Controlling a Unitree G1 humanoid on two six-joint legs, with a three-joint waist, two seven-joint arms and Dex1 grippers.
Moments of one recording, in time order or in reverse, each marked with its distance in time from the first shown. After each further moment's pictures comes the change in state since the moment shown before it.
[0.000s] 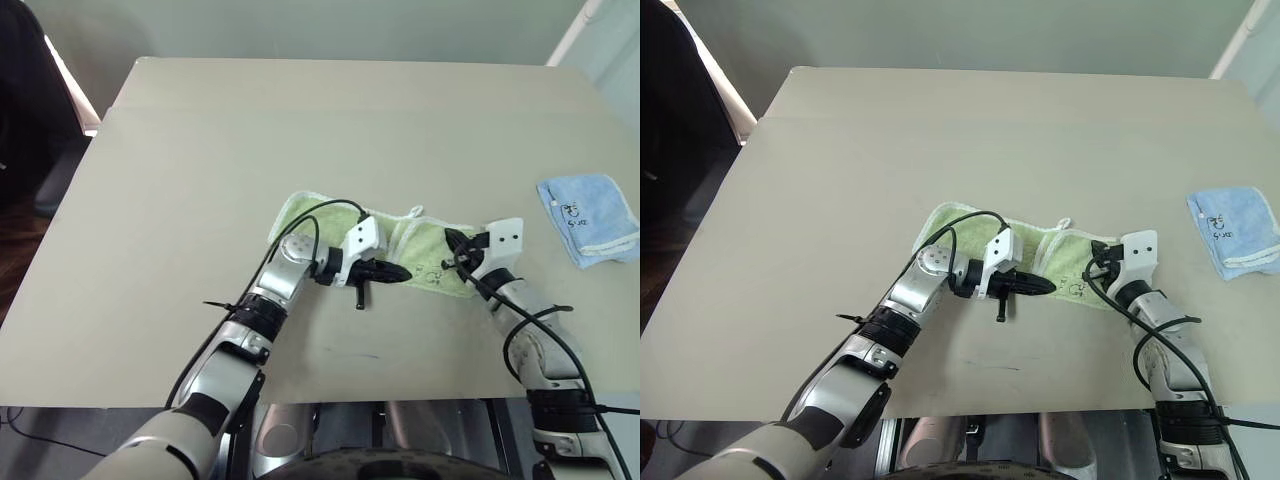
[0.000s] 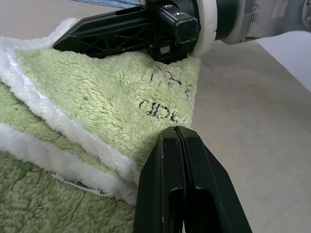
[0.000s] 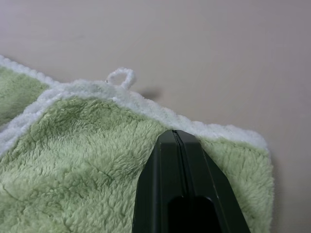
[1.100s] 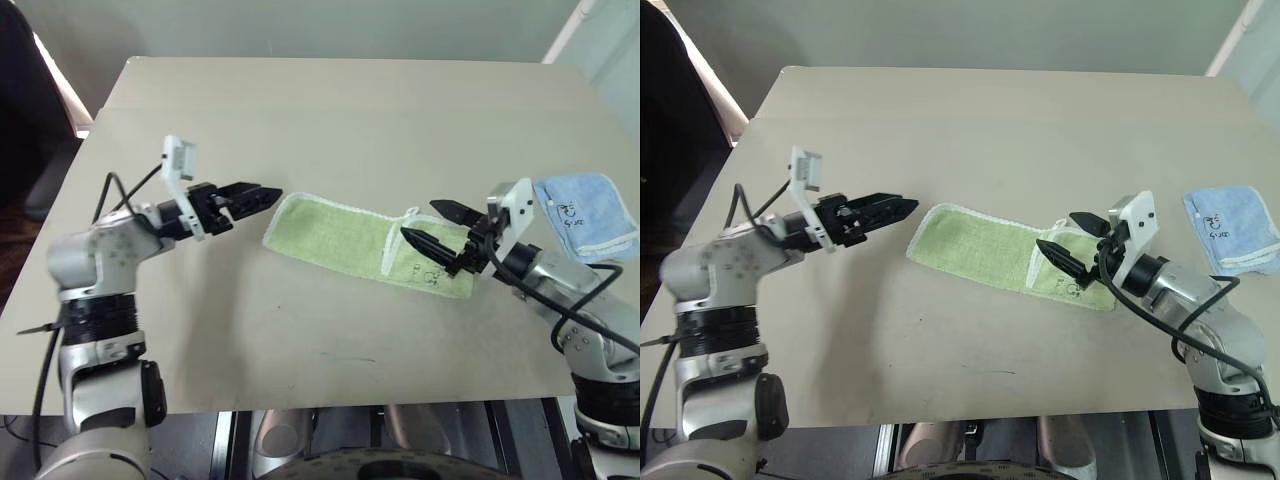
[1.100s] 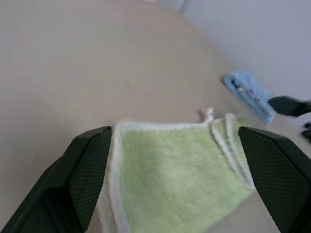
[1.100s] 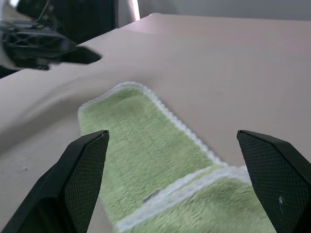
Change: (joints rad) left arm 0.089 0.492 0.676 -0.424 -0.587 1.010 0.369; right arm -0.118 -0.201 -0.036 -0.271 0.313 0.323 0.290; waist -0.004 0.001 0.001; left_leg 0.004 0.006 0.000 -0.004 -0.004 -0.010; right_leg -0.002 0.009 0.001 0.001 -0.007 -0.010
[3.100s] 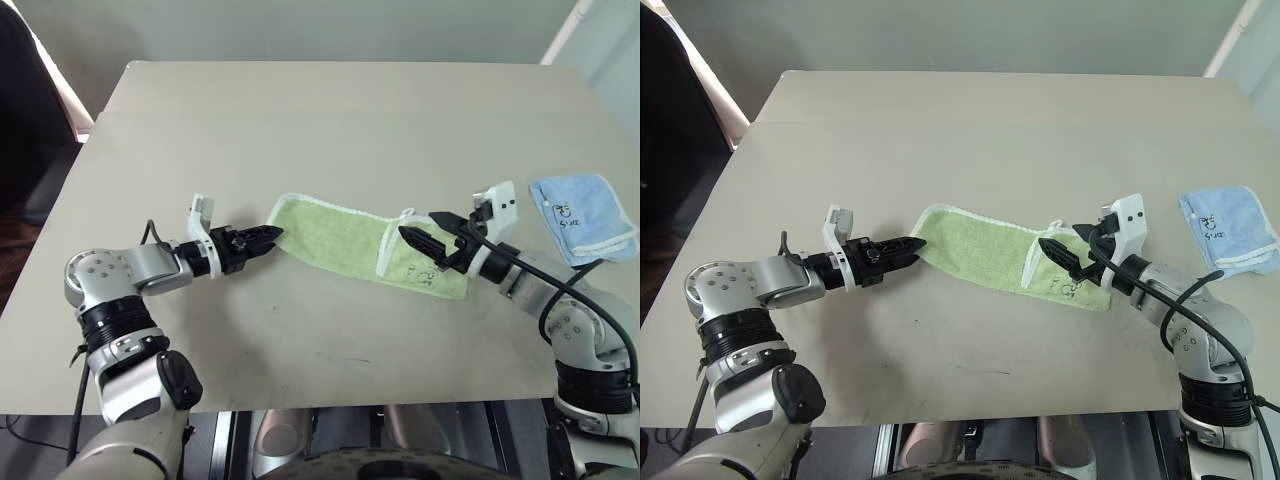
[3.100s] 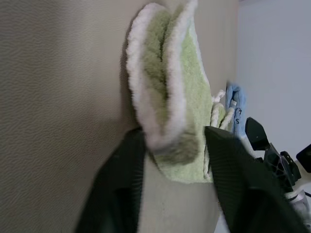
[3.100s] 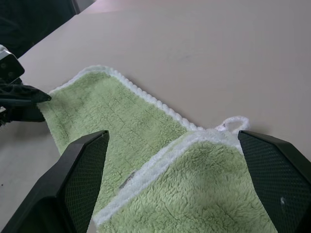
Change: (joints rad) left arm -0.040 -0.194 0.292 0.246 -0.258 0.440 0.611; right arm -0.043 0.098 -0.039 0.017 0.019 0.239 -0.160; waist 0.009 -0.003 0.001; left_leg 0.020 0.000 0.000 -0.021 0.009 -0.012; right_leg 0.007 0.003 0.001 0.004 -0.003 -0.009
